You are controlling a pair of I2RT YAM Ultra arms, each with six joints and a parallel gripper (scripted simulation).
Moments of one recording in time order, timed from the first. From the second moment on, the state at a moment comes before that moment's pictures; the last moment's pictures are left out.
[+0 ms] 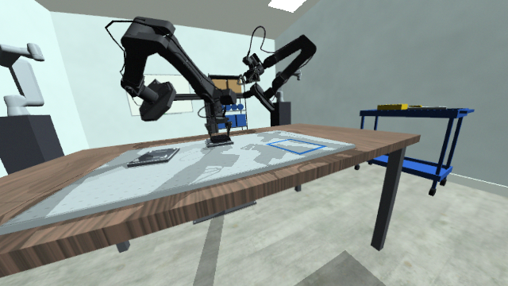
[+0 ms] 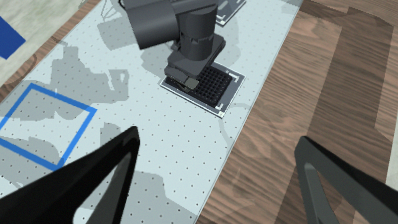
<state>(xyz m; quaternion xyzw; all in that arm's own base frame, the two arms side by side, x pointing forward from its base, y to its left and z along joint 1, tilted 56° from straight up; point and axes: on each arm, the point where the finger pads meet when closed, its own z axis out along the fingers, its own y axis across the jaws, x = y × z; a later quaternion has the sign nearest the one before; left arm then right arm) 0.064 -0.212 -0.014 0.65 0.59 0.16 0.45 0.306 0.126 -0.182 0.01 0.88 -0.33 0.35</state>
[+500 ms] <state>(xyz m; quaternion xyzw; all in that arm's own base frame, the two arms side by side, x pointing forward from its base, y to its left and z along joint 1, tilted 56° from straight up) 0.064 -0.212 -0.014 0.65 0.59 0.16 0.45 0.306 0.126 -0.181 0.02 0.88 -0.33 0.34</state>
